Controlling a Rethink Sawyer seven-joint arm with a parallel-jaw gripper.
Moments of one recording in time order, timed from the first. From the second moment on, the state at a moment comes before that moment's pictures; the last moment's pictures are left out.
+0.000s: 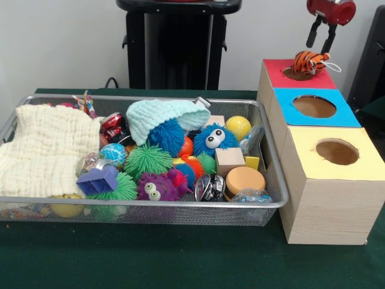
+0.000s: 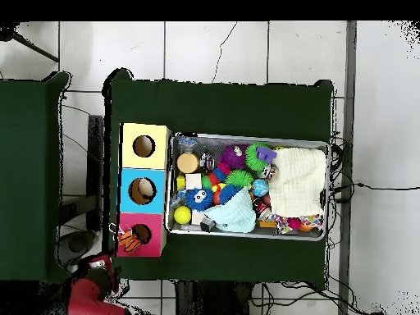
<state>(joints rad) 0.76 -0.73 -0.44 2.14 0.66 0.26 2.83</state>
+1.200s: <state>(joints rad) 0.43 -0.78 -0.26 2.28 0.54 -0.05 2.83</state>
